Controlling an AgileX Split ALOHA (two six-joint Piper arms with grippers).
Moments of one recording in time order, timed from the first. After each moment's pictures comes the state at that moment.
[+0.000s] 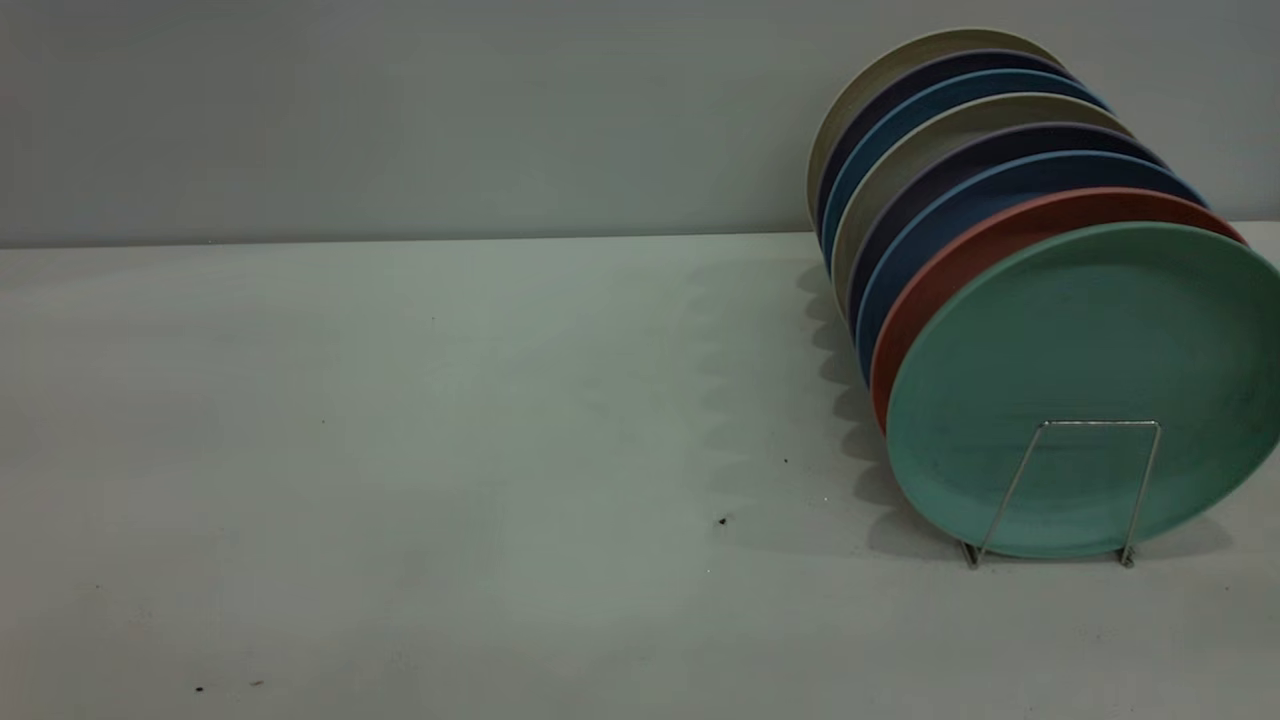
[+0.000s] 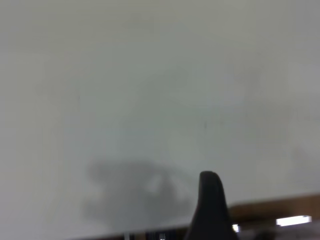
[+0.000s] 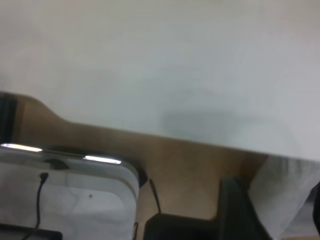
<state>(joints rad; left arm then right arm) 0.14 0.84 -1.00 -0.17 1.17 0.20 0.04 0.59 -0.60 0.03 1.23 -0.14</state>
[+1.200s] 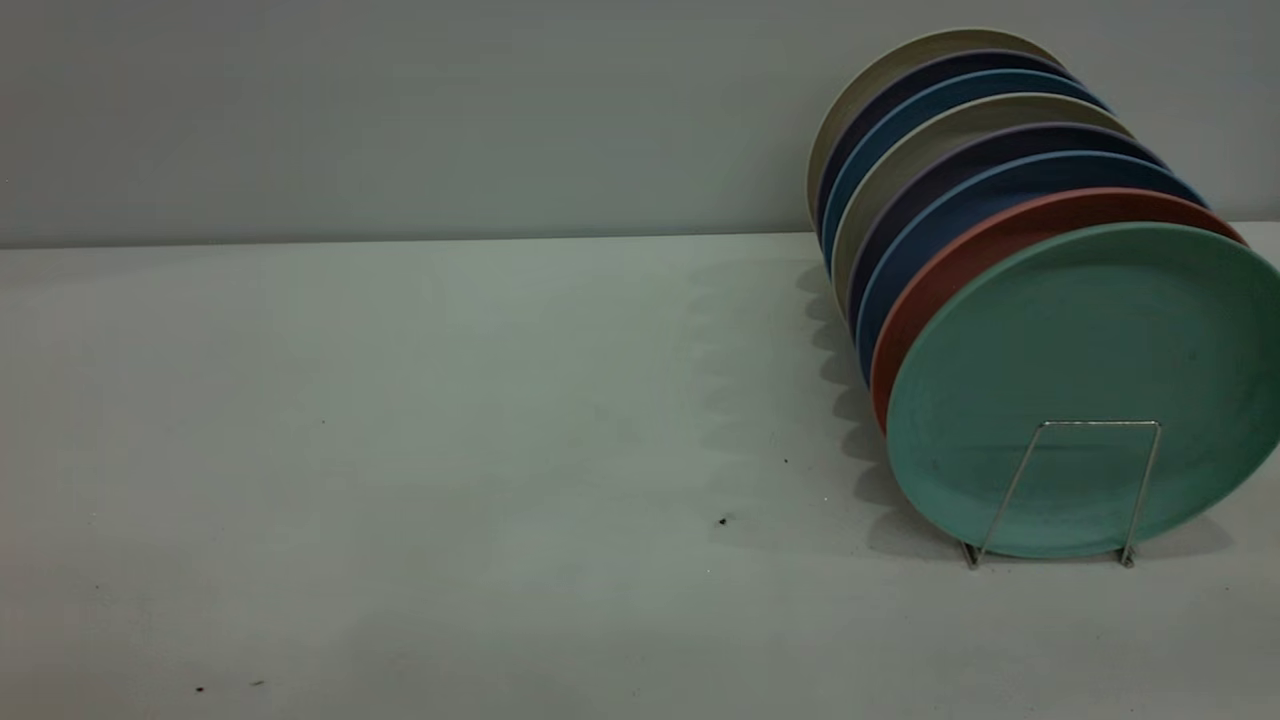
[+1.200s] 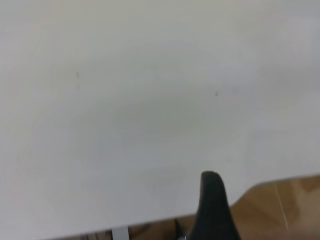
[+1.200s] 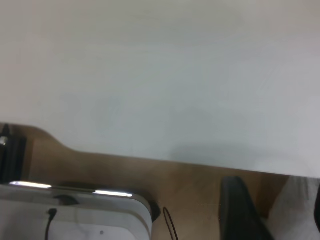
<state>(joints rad) 0.01 0.09 -0.49 -0.07 1.12 0.14 0.11 0.49 -0.48 0.02 1.11 -0.03</state>
